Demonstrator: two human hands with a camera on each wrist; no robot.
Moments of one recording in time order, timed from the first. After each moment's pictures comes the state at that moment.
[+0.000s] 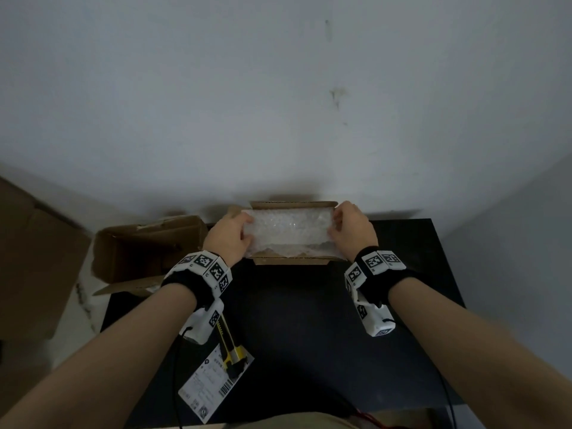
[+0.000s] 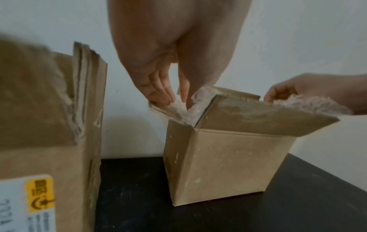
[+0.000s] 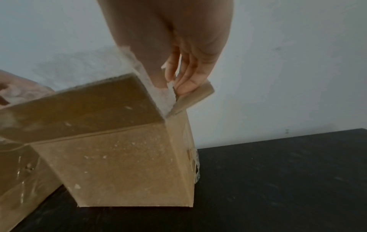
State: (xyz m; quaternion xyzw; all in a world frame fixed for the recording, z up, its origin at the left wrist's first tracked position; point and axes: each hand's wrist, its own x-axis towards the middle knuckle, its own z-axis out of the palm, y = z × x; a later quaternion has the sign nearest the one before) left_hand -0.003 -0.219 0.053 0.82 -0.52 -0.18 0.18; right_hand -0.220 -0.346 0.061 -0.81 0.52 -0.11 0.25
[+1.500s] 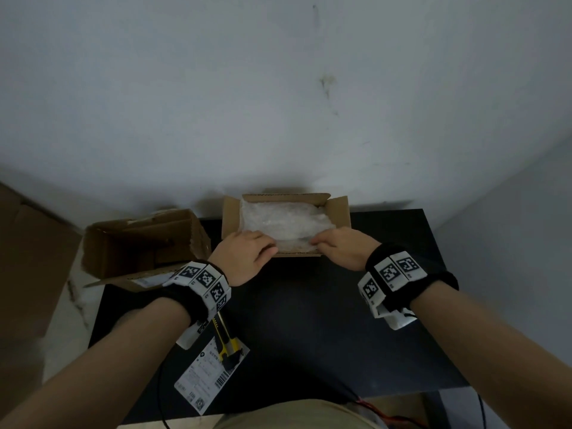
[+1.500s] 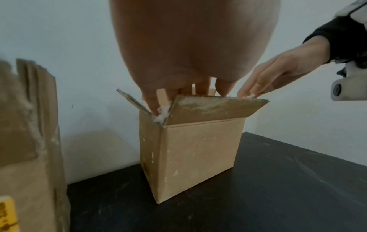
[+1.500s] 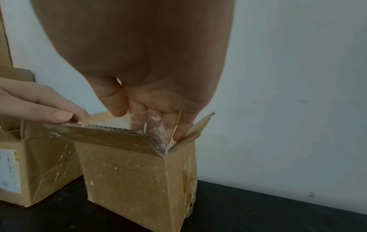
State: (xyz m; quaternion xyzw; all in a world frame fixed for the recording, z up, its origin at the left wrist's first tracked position) left_hand -0.039 -0.200 0.061 0.68 -0.71 -0.19 0.05; right_hand -0.243 -0.323 0.091 -0.89 0.32 0.18 0.28
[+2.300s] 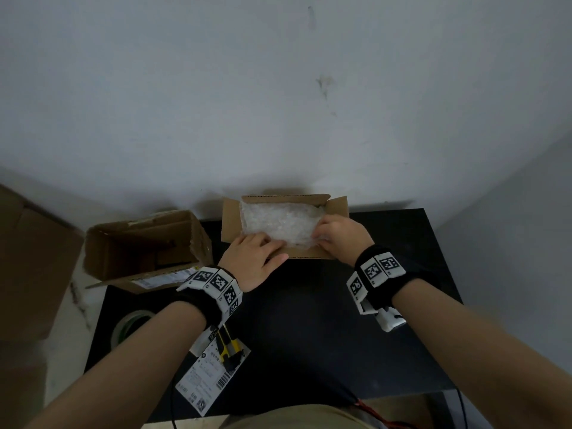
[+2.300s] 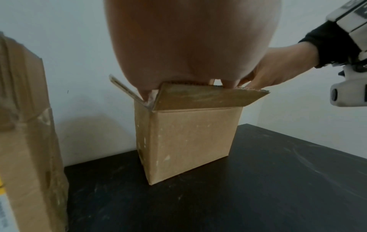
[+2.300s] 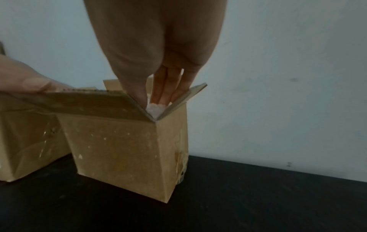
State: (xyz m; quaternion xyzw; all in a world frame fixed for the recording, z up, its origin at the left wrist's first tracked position) left_hand -0.050 -0.201 0.046 0.70 -0.69 -0.19 0.00; right_hand -0.237 -0.332 0.066 -0.93 0.32 0.02 0.16
